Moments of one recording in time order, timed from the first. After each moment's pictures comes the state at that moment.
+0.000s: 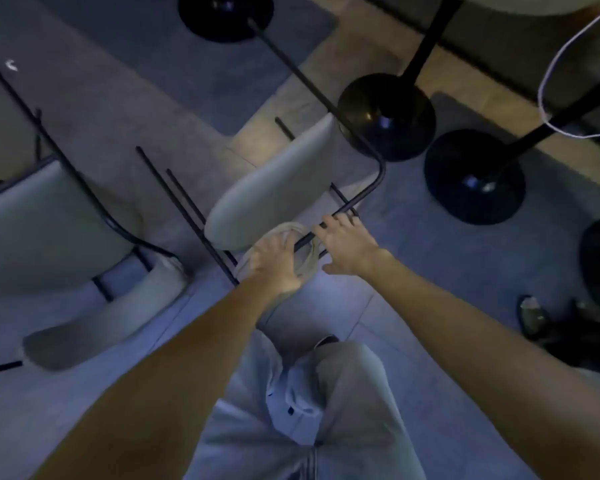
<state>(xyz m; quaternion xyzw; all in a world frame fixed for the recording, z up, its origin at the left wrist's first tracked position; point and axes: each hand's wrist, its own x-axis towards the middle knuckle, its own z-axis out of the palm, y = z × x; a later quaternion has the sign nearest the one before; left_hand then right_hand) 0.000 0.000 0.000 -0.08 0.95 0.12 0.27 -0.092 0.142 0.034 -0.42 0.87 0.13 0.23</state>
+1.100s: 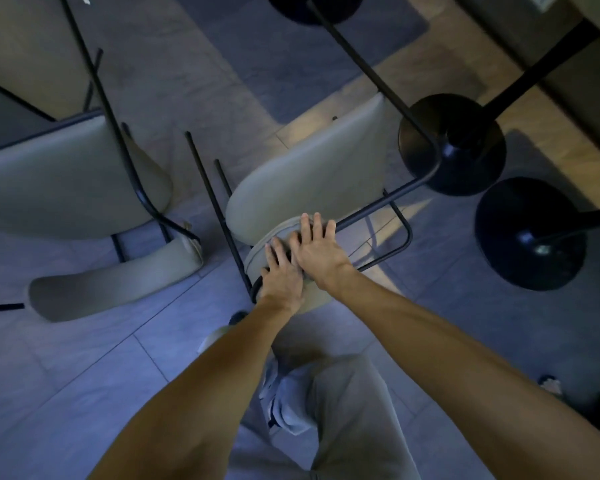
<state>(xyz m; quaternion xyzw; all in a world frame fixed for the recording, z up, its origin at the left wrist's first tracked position) 0.004 -0.024 -0.078 -0.28 0.91 0.18 0.26 -0.093 0.017 -0.006 -0.54 0.79 0.23 0.21</state>
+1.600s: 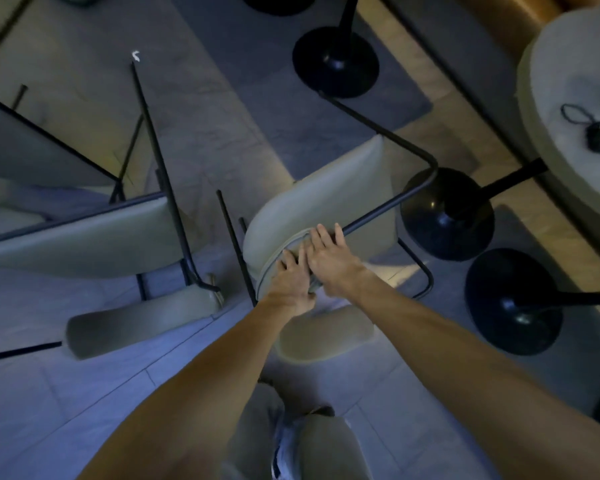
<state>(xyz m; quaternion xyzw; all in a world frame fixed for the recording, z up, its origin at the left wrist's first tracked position) -0.077 -0.154 0.050 -0.30 0.87 0.31 0.23 -0.176 -0.101 0.123 -0.57 0.74 0.30 0.22</state>
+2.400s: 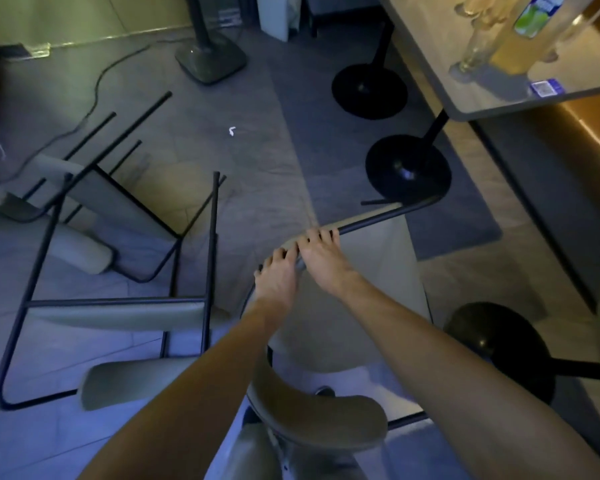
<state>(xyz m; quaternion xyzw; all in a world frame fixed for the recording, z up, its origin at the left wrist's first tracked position) -0.232 -0.409 0.149 -0.50 0.83 0.24 0.06 -0.347 -0.387 0.189 -0.64 0.75 0.07 0.17</state>
